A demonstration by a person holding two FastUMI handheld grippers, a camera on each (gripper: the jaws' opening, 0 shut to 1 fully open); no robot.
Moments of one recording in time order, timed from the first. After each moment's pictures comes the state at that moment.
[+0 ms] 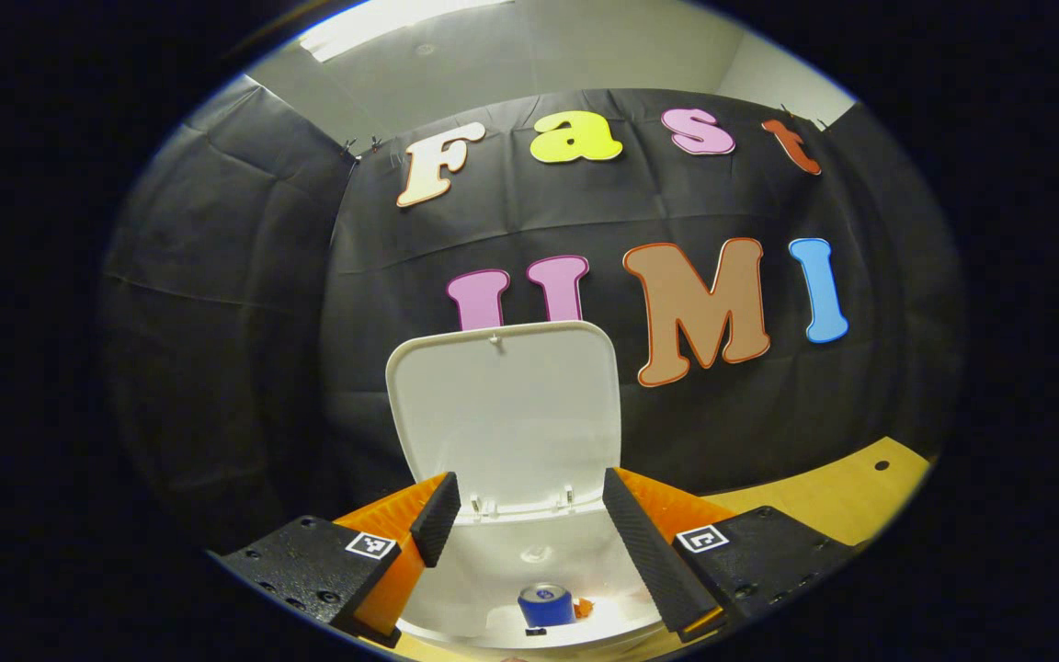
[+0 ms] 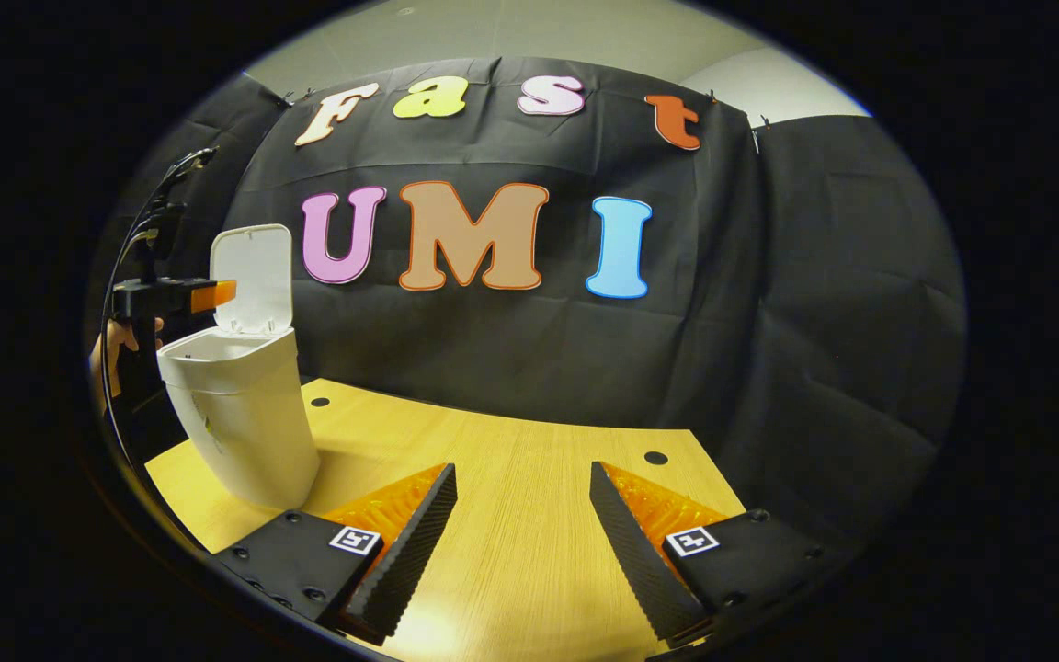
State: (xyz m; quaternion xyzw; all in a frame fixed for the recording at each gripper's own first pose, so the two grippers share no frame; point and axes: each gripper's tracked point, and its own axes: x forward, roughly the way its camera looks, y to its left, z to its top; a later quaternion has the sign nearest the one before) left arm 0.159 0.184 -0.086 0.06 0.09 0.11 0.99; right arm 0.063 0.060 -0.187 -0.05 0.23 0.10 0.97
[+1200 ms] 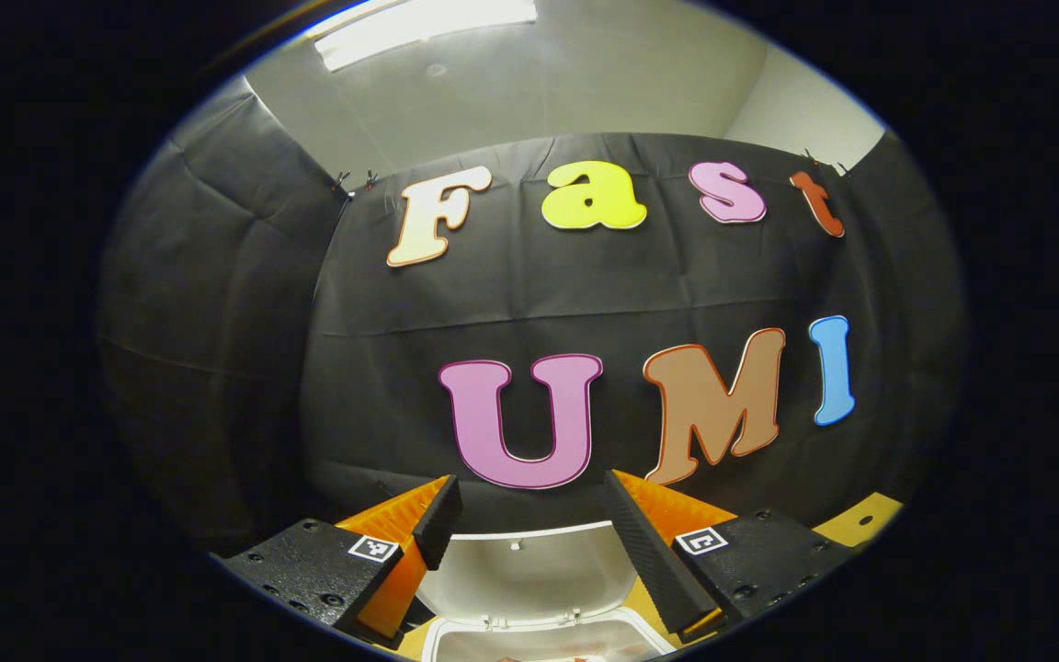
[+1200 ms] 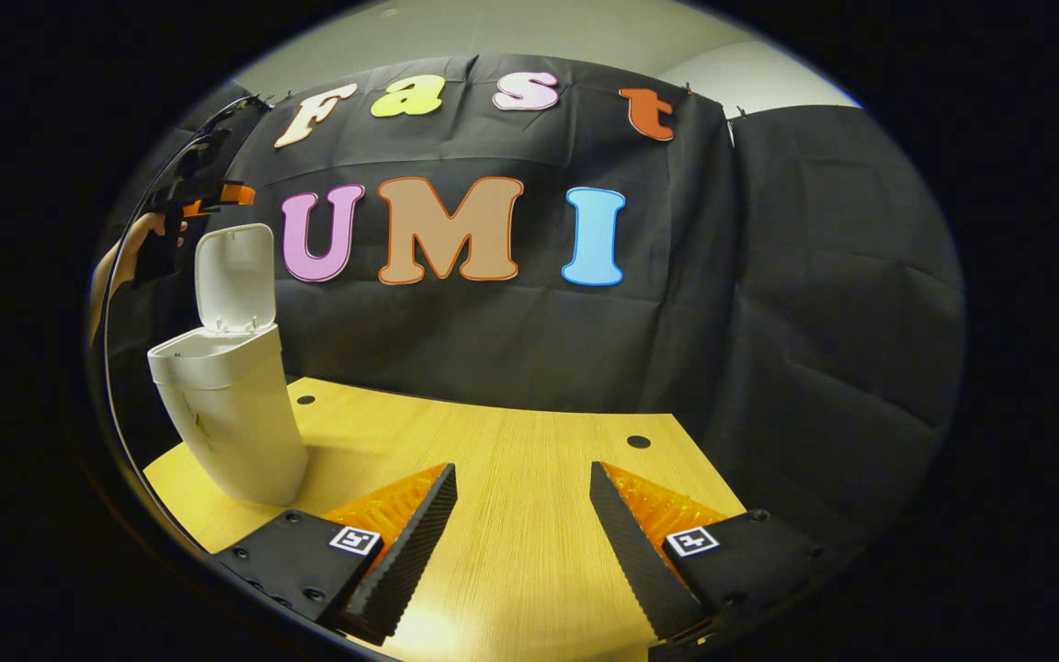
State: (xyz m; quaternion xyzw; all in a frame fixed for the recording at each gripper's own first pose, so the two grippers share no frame) left arm 0.265 0.219 0.024 0.03 0.04 0.10 0.99; right arm 0.045 0.038 -0.198 -0.03 0.24 0.06 0.97
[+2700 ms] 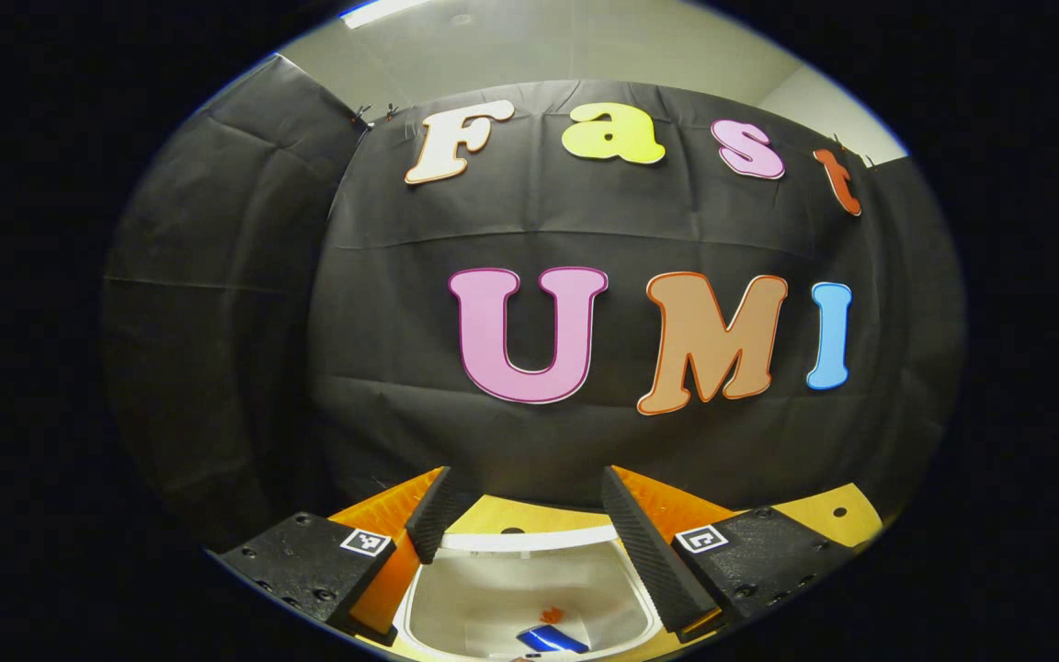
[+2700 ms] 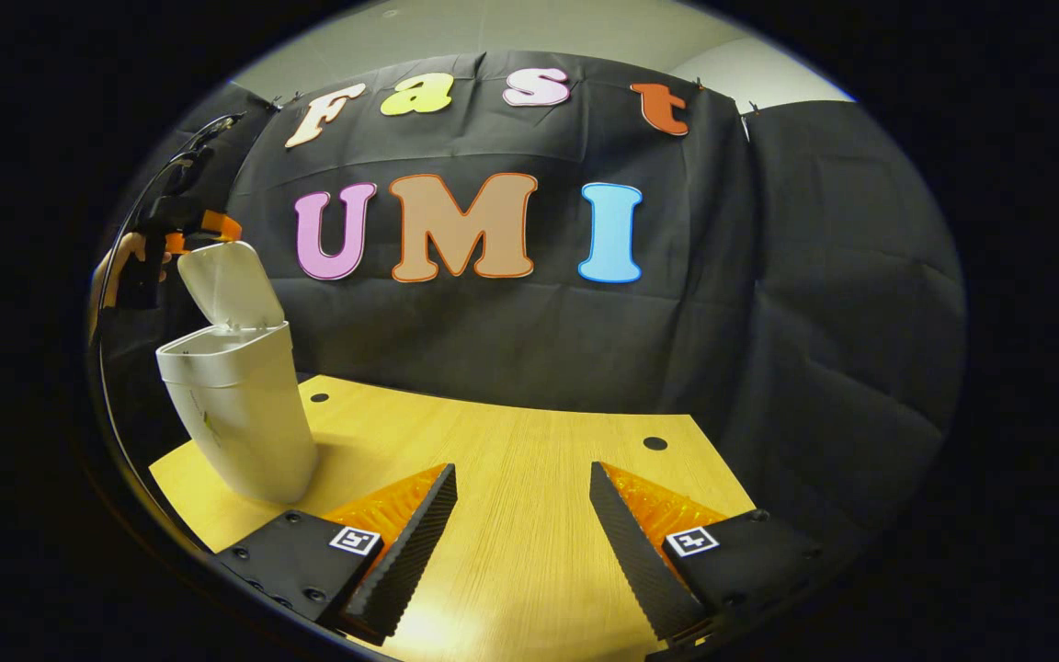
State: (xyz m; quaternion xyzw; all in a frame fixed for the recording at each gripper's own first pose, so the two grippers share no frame) left arm 0.192 0.200 -0.041 -0.02 0.14 0.11 0.98; right arm 0.060 0.041 -0.200 -0.03 0.25 0.10 0.96
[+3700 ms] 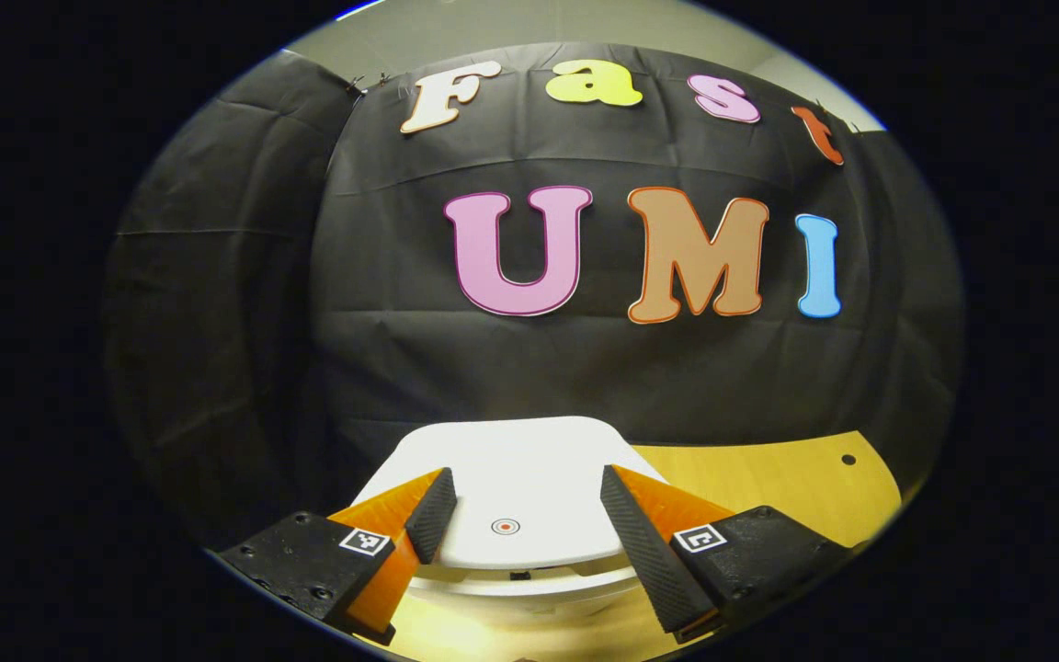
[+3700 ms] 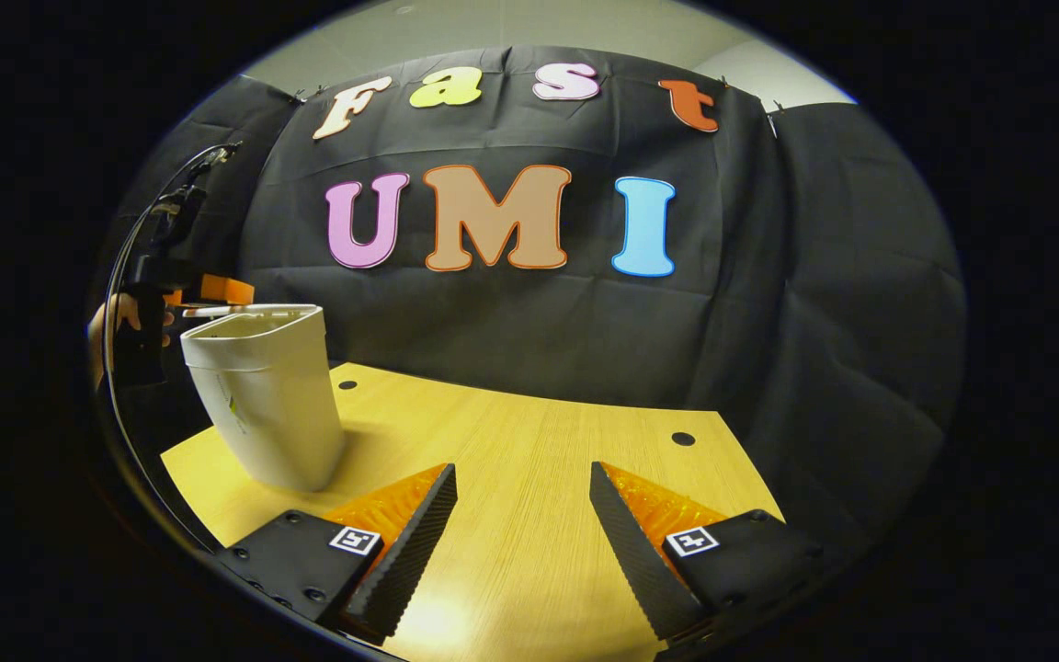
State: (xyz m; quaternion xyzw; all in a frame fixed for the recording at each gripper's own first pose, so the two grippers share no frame) left arm 0.122 0.173 -0.146 -0.01 0.22 0.10 0.97; right arm 0.045 0.065 -0.206 -0.04 0.26 0.14 0.95
